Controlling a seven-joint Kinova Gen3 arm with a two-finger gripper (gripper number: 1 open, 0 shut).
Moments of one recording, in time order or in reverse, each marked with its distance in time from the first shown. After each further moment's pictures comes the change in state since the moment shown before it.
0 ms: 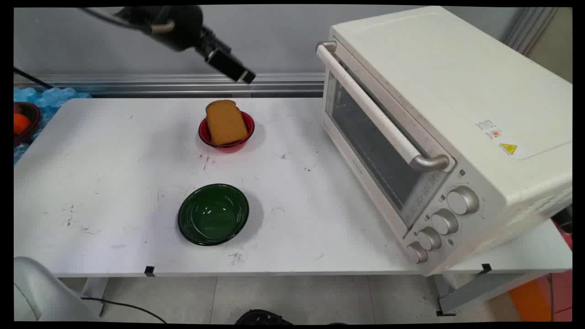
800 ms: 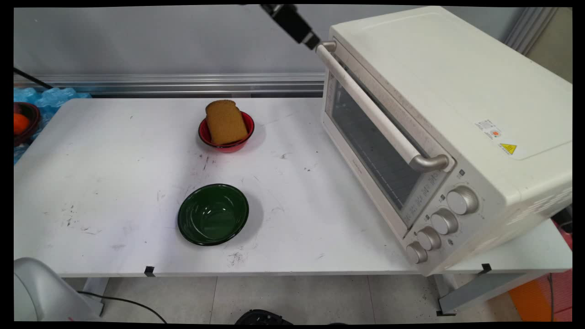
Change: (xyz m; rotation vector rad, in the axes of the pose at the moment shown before) arm 0.102 0.021 0.020 -0.121 0.059 0.156
